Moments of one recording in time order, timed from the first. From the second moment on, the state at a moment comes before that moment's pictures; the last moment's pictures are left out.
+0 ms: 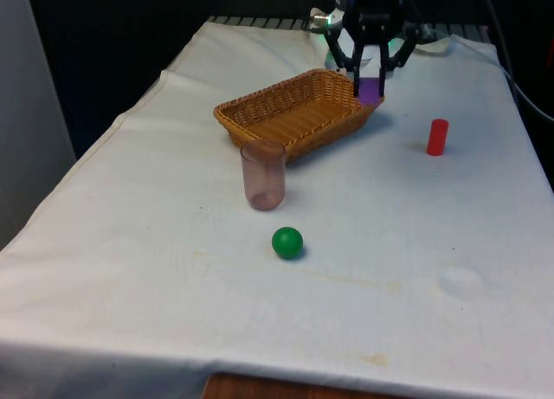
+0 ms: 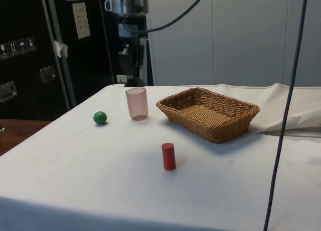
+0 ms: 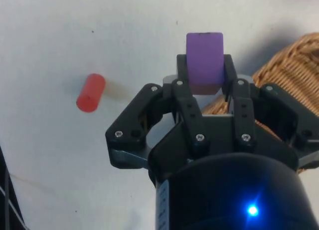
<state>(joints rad) 0.26 0.13 -0.21 -2.22 0.05 2.46 -0.08</state>
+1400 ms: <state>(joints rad) 0.24 -0.05 -0.42 -2.53 0.05 2.58 -0.36</state>
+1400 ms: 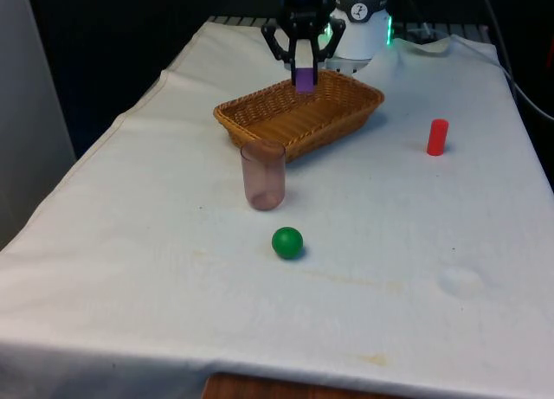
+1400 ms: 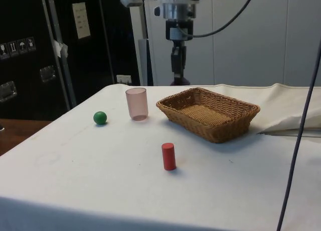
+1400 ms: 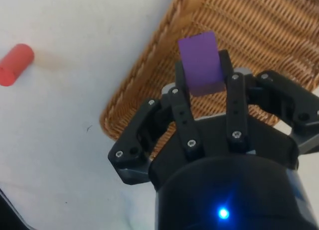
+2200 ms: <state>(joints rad) 0.24 0.05 -0.48 -2.66 0.09 2.78 -0.47</state>
